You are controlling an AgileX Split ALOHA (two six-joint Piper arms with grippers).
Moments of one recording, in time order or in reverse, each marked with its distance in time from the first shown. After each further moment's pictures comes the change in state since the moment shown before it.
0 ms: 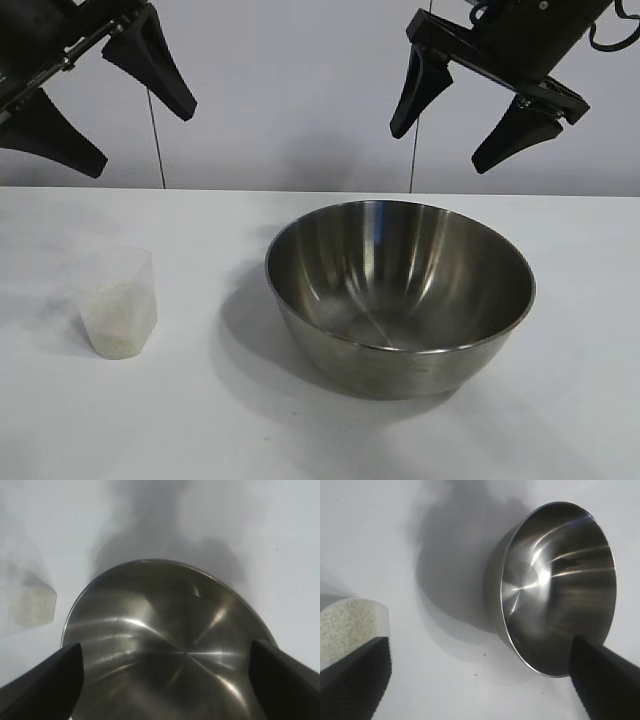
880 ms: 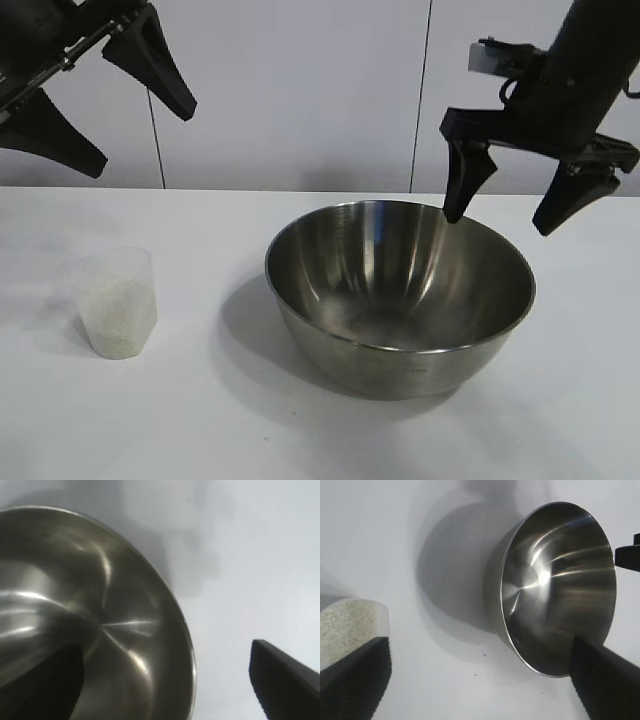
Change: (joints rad) left arm 0.000 0.000 0.000 0.000 0.000 0.000; right arm 0.000 0.000 0.218 -0.230 -0.133 0.083
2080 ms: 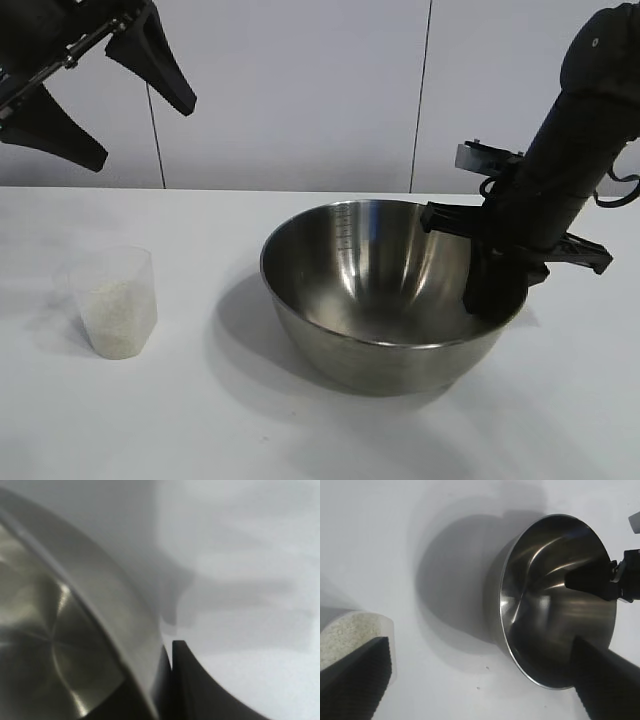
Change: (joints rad) left arm 0.000 0.000 0.000 0.000 -0.051 0.000; right arm 0.000 0.132 0.079 0.120 -0.125 -0.044
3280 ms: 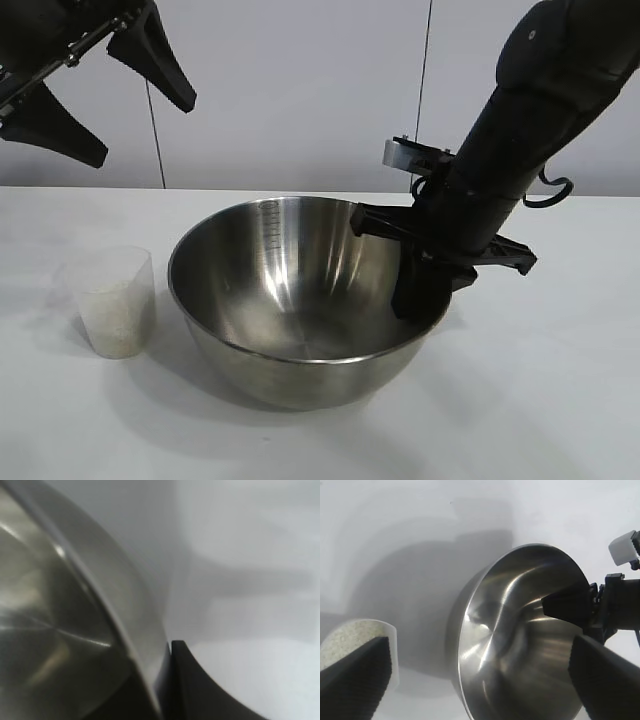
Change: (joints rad) left arm 0.000 0.000 0.000 0.000 -0.013 0.001; right arm 0.145 0.018 -0.023 0.102 -0.016 -0.075
